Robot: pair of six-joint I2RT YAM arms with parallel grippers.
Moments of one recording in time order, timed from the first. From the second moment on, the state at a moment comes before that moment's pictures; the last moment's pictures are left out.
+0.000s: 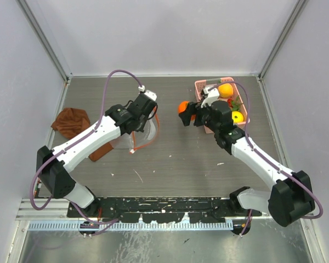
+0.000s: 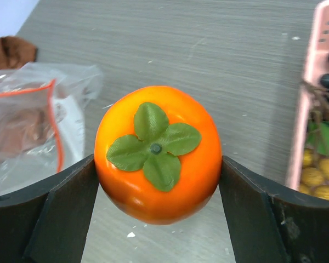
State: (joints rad) left arm -0.77 1.53 1.45 -0.88 -0.49 -0.21; right arm 0.41 1.22 0.84 0.08 -0.09 0.27
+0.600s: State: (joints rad) left arm -0.77 1.53 1.45 -0.88 -0.46 -0.21; right arm 0.65 1.19 0.74 0.32 -0.27 0.34
